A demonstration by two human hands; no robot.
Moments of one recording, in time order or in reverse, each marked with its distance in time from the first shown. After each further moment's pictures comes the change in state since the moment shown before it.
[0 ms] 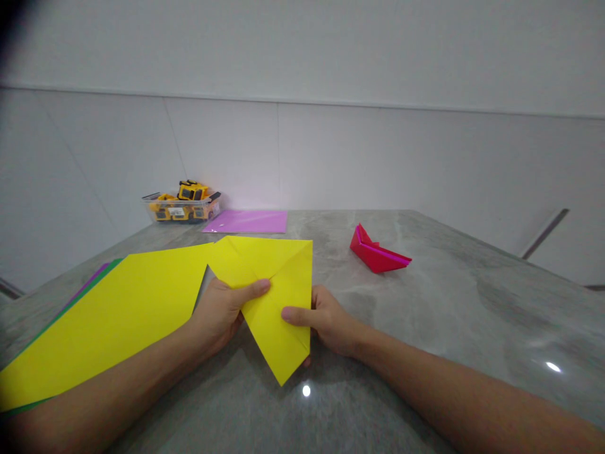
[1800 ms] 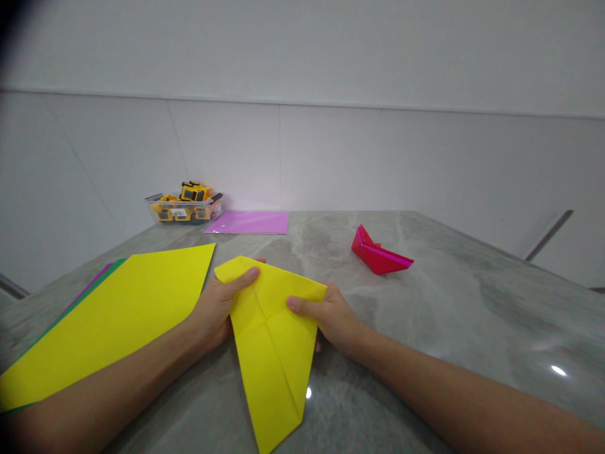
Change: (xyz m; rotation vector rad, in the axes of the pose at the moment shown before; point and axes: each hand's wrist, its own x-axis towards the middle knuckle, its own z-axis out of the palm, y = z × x) left_hand 0.005 0.008 -0.007 -0.051 0.079 -0.074; right_hand -0.001 -0.002 0.000 -0.185 0.284 0.034
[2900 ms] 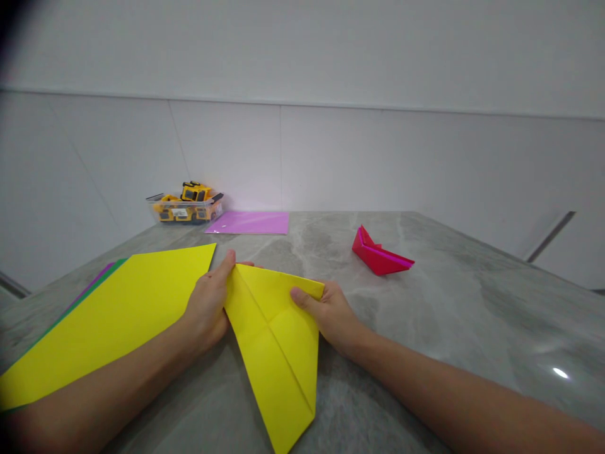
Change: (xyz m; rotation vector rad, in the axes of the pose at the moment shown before) left_hand 0.005 0.009 0.002 -0.049 0.275 -0.012; right_hand 0.002 -0.003 0.005 0.100 0.043 -0.066
